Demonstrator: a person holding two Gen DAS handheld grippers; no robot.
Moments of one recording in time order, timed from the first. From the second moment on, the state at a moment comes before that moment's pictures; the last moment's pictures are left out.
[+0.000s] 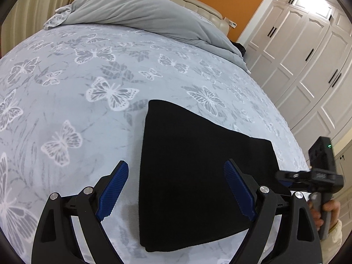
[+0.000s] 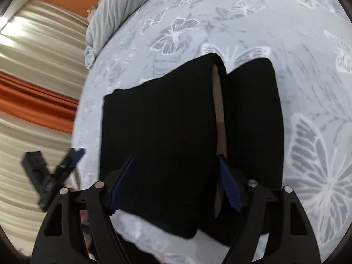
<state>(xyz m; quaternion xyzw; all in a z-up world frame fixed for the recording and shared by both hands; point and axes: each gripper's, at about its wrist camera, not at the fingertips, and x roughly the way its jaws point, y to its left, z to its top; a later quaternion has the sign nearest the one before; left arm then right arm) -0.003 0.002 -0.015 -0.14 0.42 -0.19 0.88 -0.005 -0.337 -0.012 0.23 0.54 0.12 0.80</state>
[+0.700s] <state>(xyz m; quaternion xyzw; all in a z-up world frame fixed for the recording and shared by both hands) 0.000 -0.015 -0.039 -0.13 0.47 -0.19 0.85 -0.010 -0.369 0.000 0.22 0.53 0.12 0.81</state>
